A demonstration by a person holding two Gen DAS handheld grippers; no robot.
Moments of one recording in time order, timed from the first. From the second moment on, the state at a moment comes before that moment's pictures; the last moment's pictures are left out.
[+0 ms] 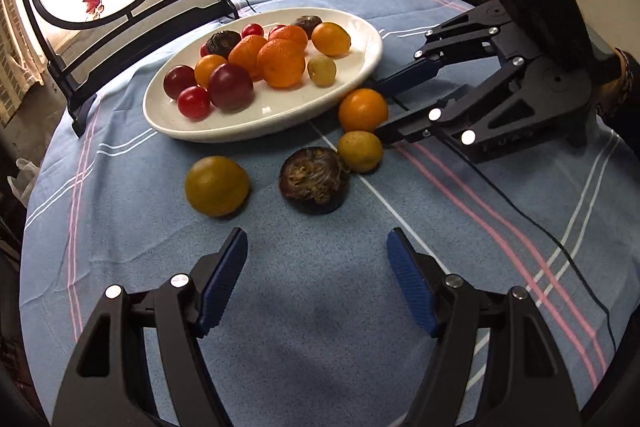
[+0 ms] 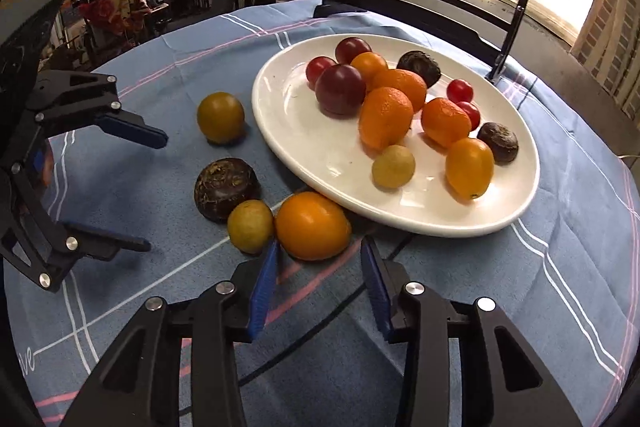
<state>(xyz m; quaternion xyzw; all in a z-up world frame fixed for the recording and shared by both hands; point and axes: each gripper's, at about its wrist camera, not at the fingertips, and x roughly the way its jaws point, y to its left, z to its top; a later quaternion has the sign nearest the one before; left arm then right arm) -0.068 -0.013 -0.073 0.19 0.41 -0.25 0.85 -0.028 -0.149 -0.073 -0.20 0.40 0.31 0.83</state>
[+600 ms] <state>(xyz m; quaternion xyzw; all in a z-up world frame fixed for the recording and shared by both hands) -0.023 -0.026 -0.082 0.14 0.44 -0.25 0.85 -0.048 -0.185 -0.055 -0.15 0.40 0.30 0.85</state>
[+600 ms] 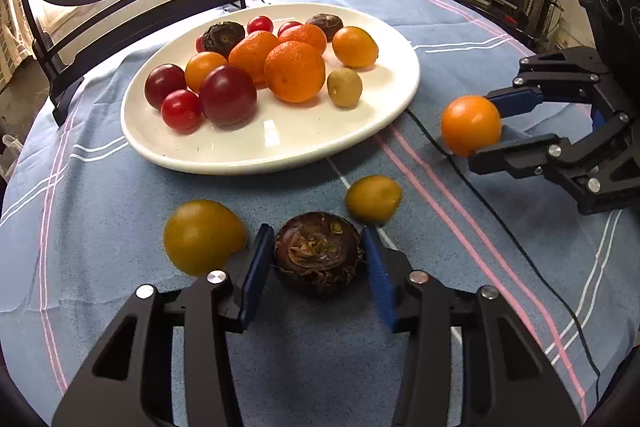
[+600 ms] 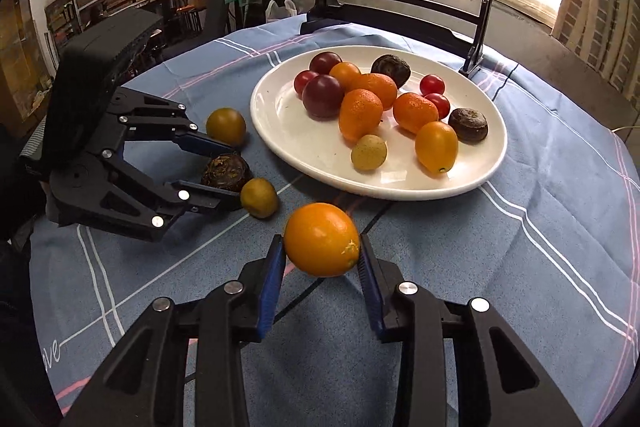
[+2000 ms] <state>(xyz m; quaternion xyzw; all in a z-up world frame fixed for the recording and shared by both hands) 0.059 -0.036 0.010 0.12 0.34 -0.08 0.93 0.019 -0.173 0.029 -0.07 0.32 0.24 0.91</state>
